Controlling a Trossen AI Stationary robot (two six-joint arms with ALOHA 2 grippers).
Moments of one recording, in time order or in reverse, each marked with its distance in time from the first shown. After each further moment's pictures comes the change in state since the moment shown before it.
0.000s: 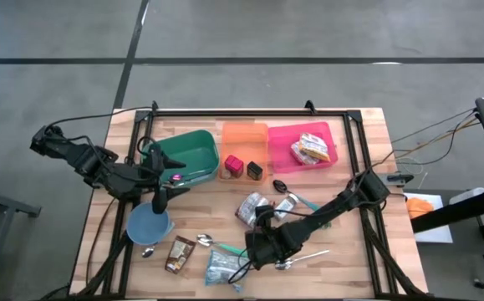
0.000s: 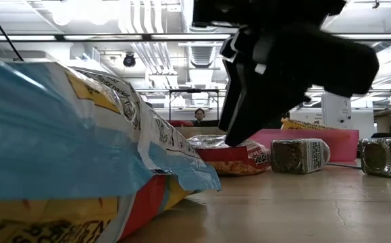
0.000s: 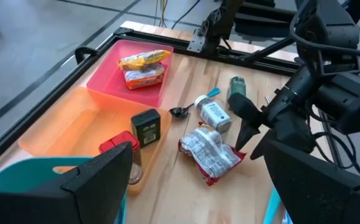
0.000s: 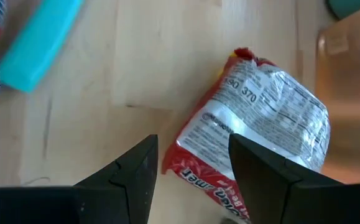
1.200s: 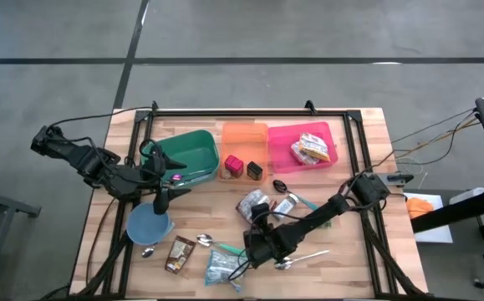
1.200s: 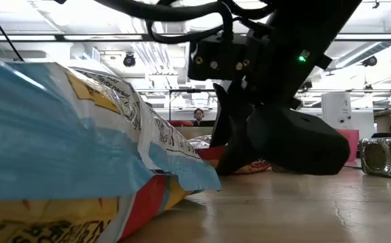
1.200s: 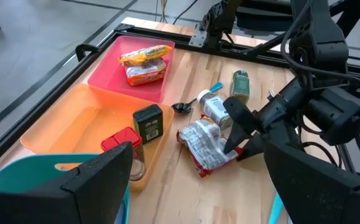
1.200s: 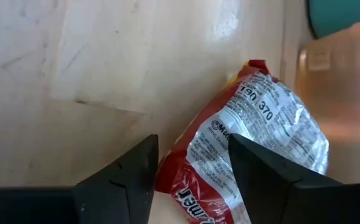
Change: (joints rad) left arm 0.002 -0.003 -0.031 0.011 0.000 0.013; right arm -0.011 0.077 -0.048 0.093 0.152 -0.159
